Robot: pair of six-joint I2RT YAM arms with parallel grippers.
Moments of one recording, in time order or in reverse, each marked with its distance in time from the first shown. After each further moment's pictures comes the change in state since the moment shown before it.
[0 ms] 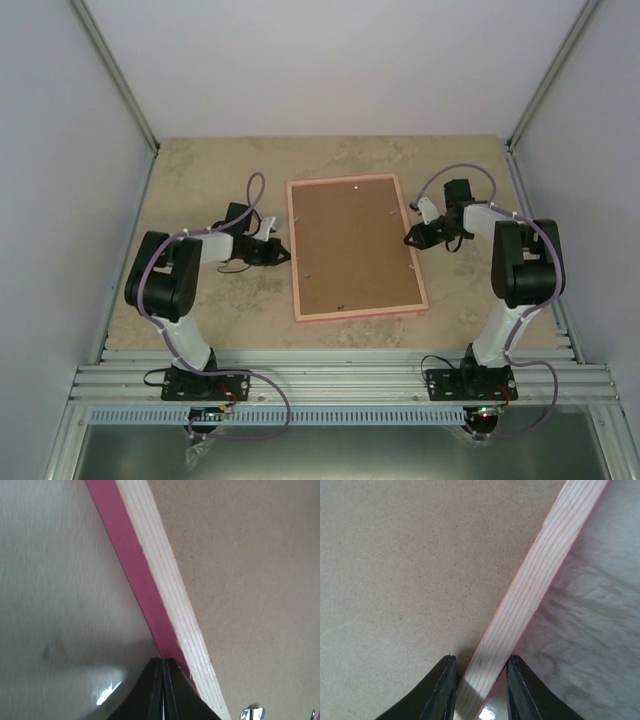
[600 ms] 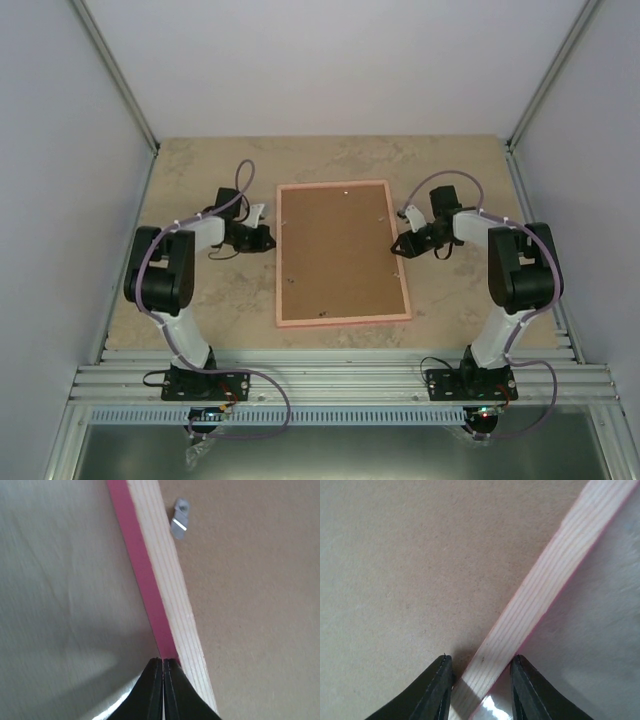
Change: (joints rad) left arm 0.083 -0.008 0.109 -0.200 -0.117 0.087; right arm 0.098 -0.039 -0.062 0.039 -0.036 0.058
